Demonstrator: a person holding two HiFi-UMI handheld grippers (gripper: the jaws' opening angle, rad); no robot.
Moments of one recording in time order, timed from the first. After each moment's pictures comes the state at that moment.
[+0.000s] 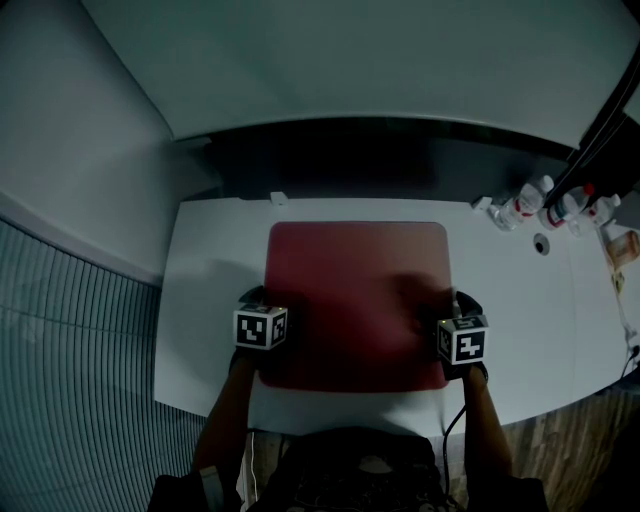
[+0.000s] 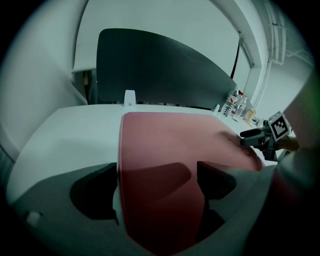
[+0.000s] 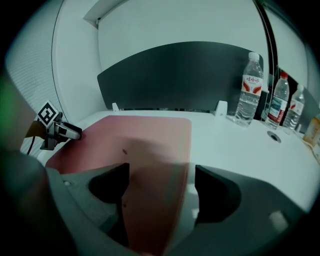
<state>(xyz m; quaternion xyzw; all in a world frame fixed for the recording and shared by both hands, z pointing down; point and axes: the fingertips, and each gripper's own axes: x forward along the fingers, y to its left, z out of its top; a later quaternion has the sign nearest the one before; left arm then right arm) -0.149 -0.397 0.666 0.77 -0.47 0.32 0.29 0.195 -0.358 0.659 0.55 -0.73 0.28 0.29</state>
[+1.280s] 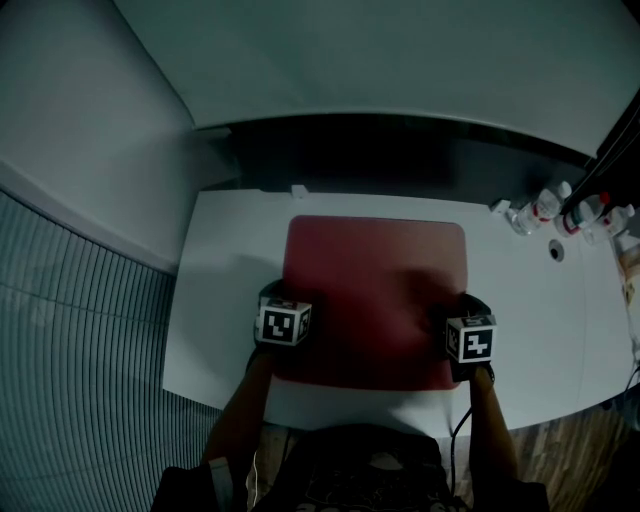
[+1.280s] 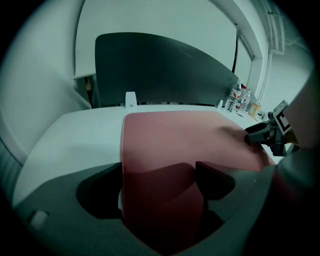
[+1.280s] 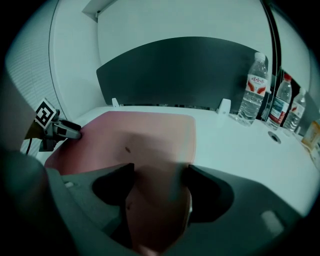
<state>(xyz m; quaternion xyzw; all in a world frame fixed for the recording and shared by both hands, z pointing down) -0.147 -0.397 0.669 0.77 -0.49 0.33 0.26 0.187 -0.353 0.665 0.55 -0.71 0.30 0.32</state>
